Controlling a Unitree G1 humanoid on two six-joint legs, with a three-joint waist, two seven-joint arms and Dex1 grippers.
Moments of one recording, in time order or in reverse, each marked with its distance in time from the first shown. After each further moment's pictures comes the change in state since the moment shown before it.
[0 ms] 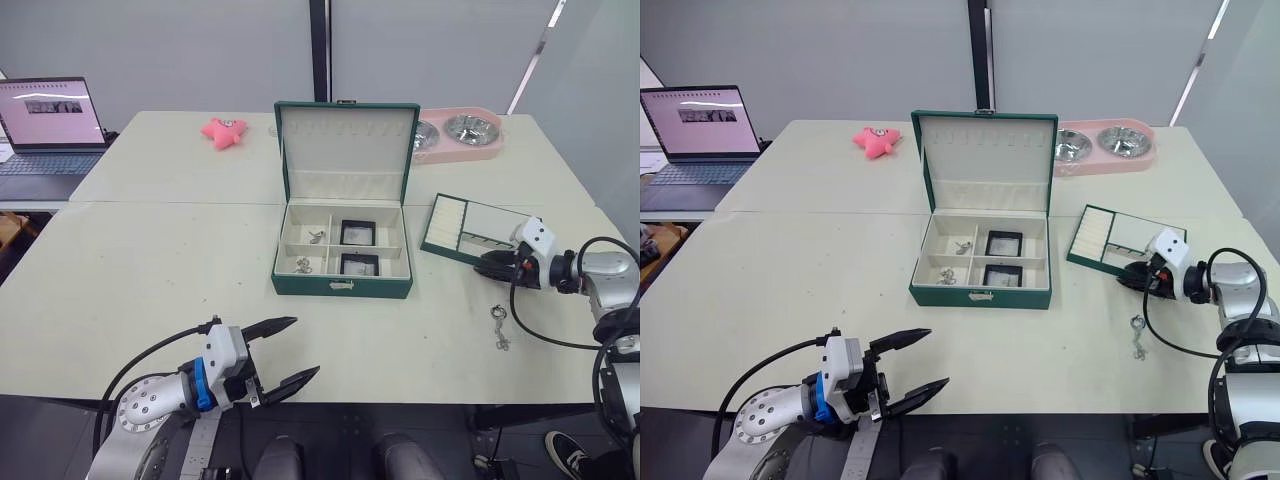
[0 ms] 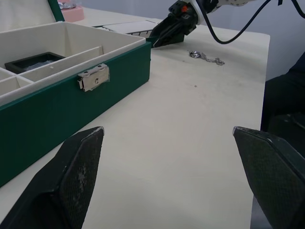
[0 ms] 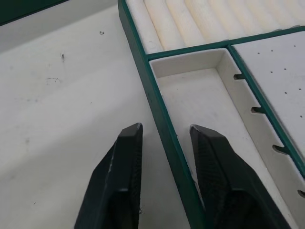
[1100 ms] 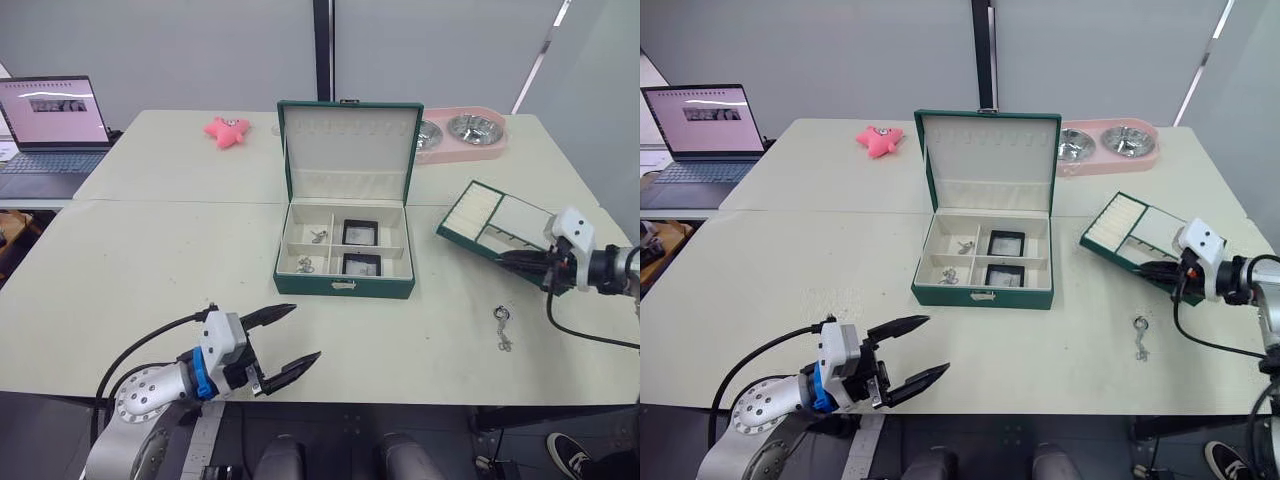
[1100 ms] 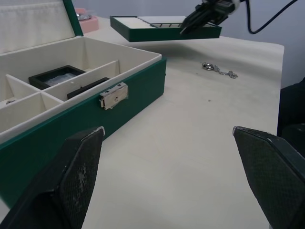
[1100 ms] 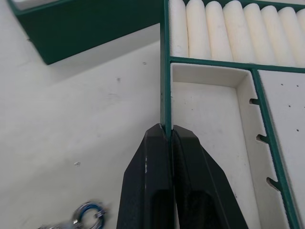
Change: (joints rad) left arm -0.032 0.000 0.028 -0.060 -0.037 0.076 0.064; right arm 0.343 -0.196 -0.137 -0.741 0.196 0.396 0.085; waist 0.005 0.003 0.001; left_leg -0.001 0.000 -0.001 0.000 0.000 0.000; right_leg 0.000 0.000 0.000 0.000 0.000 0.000
